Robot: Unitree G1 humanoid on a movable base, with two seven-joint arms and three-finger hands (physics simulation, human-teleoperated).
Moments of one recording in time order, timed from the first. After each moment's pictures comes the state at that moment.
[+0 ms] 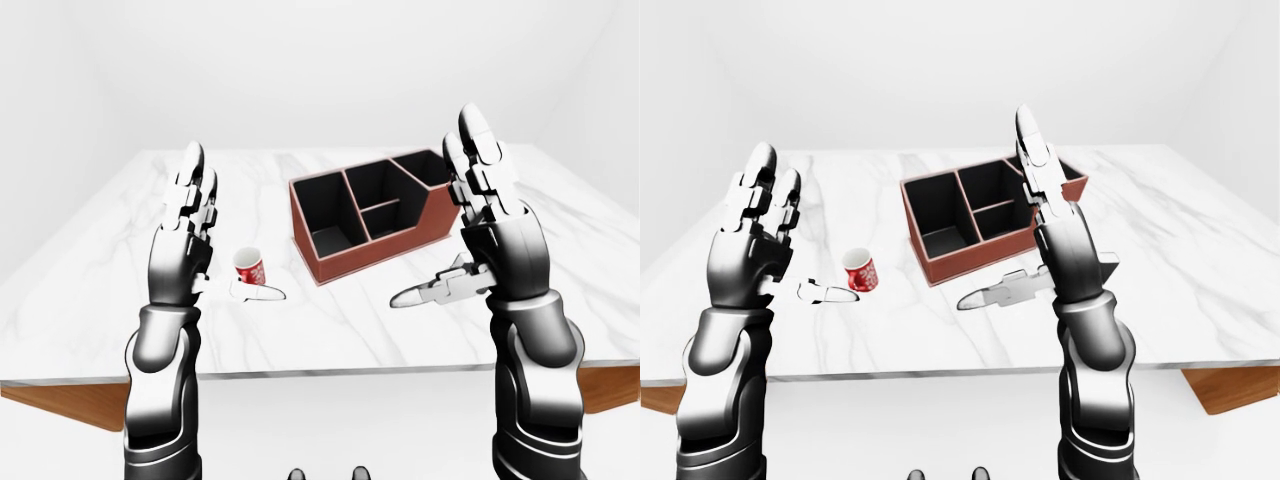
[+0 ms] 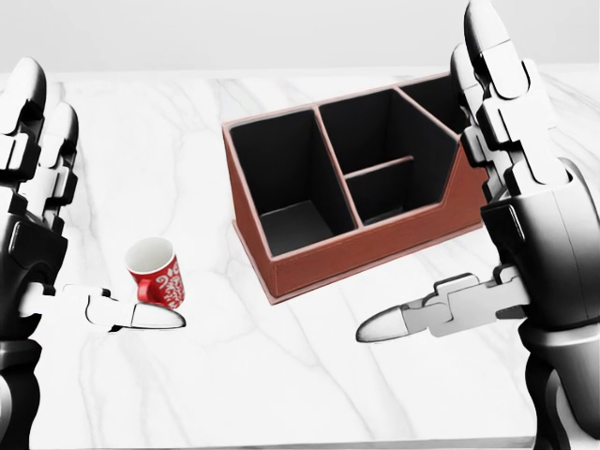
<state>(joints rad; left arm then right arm) -0.17 0.12 0.16 -0.48 -0.03 0.09 -0.20 -0.21 -0.13 -0.12 -0.63 -0.11 0.09 0.30</state>
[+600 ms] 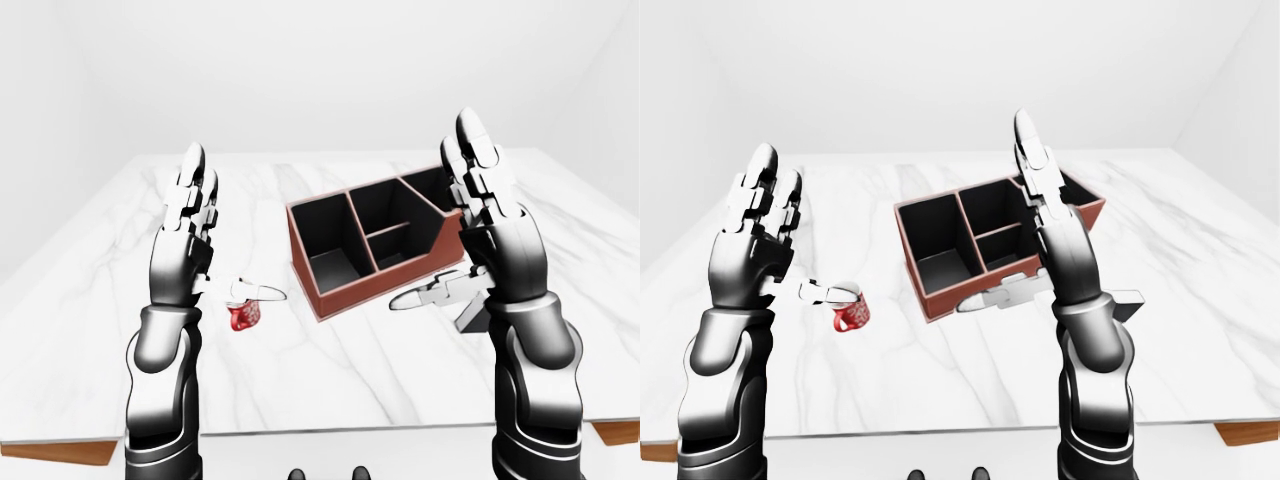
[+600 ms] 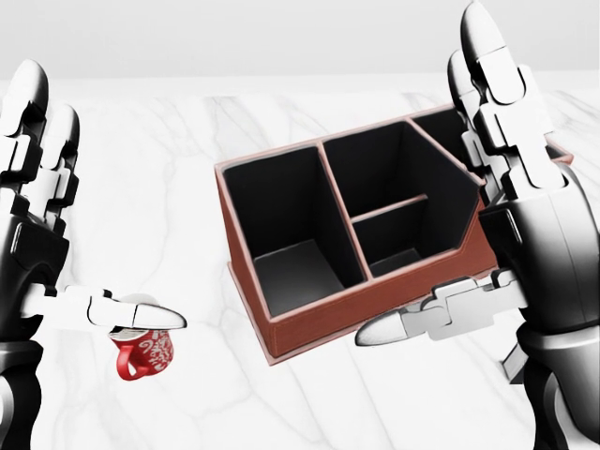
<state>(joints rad) -0.16 0.12 0.16 -0.47 -0.02 0.09 -0.20 -0.20 -0.12 -0.12 -0.63 -0.10 0.09 0.31</state>
